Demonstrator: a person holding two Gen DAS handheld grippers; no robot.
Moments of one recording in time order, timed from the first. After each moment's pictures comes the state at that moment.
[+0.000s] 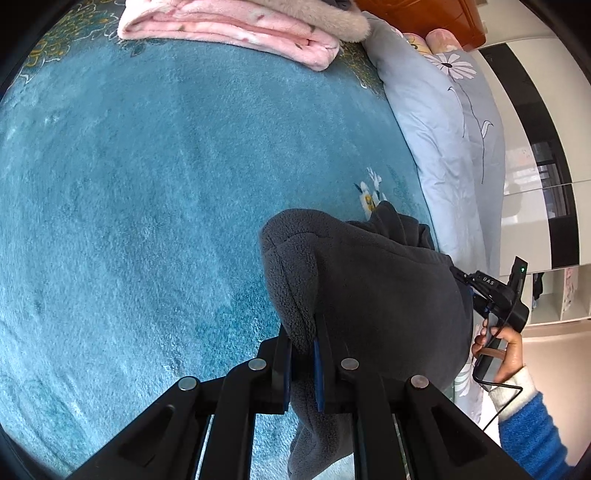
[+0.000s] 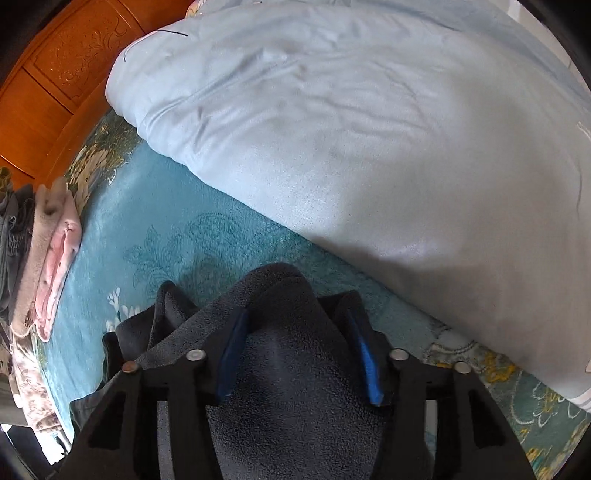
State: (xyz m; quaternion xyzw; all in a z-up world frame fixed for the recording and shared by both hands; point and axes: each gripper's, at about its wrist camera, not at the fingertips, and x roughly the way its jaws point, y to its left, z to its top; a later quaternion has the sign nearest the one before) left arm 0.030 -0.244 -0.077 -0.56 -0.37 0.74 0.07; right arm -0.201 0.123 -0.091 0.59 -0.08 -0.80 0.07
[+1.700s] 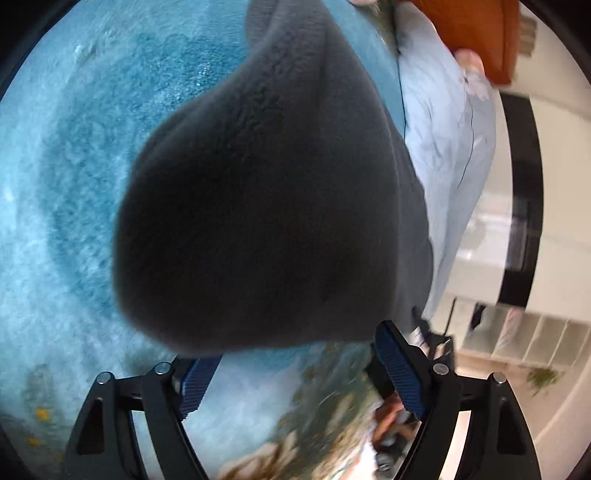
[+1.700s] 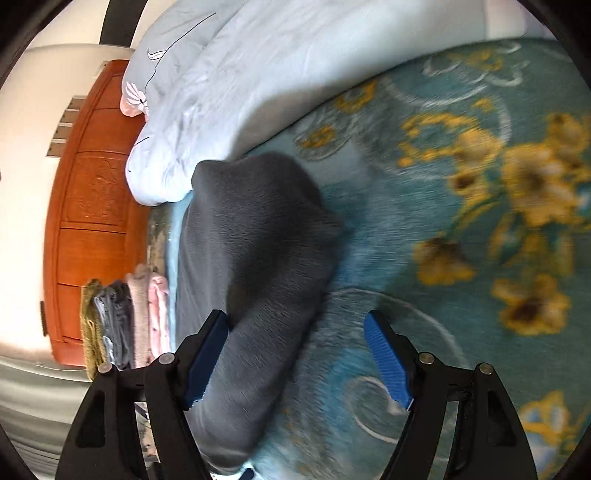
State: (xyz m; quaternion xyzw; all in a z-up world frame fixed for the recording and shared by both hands) left arm 0.112 -0.163 -0.115 -0.54 -0.55 0.63 0.08; right arm -0.024 0.229 -0.133 0.52 -0.45 -0.72 0.09
